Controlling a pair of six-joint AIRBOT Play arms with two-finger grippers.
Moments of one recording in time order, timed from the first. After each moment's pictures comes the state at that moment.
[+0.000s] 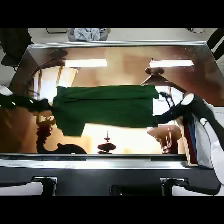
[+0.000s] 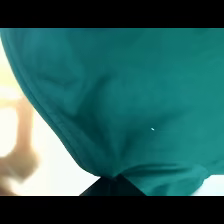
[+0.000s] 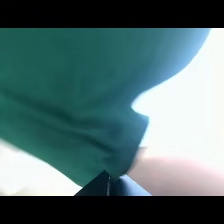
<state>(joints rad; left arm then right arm) 0.29 -1.48 1.32 1.08 -1.28 -1.24 -0.10 -1.46 1.10 -1.16 1.21 1.01</state>
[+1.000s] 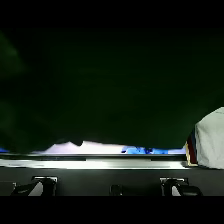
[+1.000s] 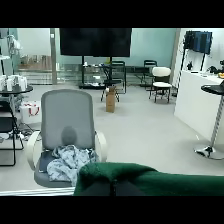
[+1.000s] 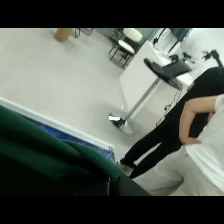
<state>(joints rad) 0.25 -0.82 2.08 1.17 -1.19 -1.49 -0.10 -0.72 1.89 -1.68 1.22 1.03</state>
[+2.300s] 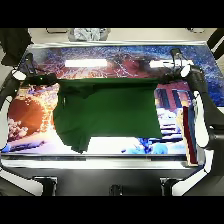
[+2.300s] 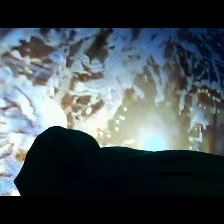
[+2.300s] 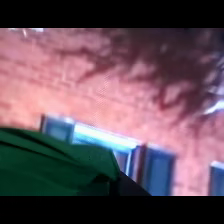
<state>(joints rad) 0.16 -1.80 1.67 1.04 -0.83 -1.35 -0.10 -1.88 1.79 -1.37 0.84 1.21</state>
